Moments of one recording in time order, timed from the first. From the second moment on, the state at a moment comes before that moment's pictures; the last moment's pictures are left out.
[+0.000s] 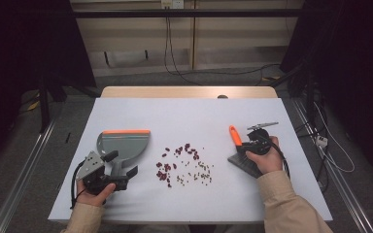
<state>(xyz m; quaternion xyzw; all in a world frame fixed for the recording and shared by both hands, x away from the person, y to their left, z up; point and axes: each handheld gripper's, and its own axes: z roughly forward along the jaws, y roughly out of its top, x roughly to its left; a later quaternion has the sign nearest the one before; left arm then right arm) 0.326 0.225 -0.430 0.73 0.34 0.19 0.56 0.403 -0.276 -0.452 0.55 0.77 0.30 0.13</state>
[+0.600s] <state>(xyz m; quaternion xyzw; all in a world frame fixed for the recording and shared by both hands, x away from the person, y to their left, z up) 0.323 0.229 -0.423 0.72 0.34 0.21 0.57 0.400 -0.278 -0.447 0.55 0.75 0.33 0.15</state>
